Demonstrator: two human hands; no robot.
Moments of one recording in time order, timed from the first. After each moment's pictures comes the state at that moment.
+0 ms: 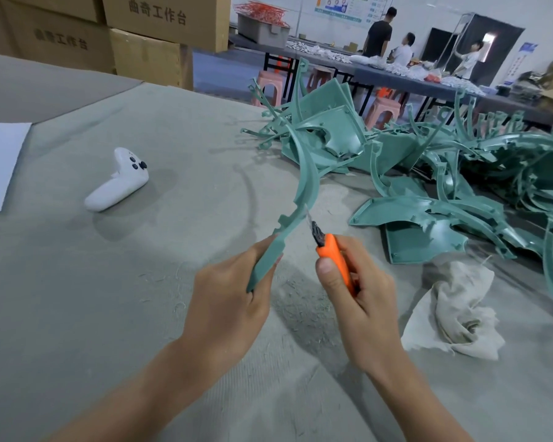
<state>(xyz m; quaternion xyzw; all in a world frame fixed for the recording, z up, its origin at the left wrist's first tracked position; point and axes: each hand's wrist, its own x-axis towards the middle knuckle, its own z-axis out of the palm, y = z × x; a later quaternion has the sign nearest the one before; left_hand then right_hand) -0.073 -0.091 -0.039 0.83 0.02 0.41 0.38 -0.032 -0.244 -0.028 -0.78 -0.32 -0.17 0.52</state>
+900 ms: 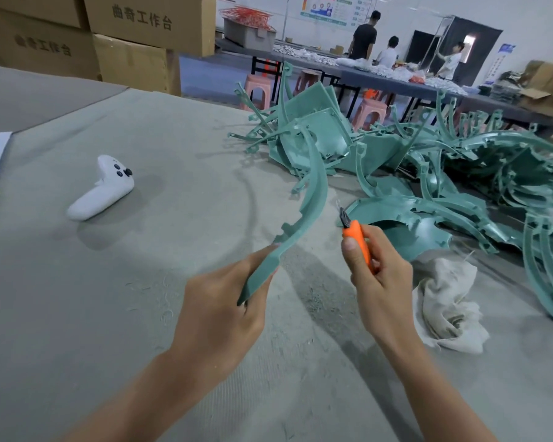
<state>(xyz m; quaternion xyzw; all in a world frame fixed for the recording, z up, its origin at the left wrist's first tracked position) -0.079 -0.093 -0.035 0.83 -0.02 0.41 0.39 -0.001 -0.270 -0.028 -0.80 -0.22 -0.23 0.51</state>
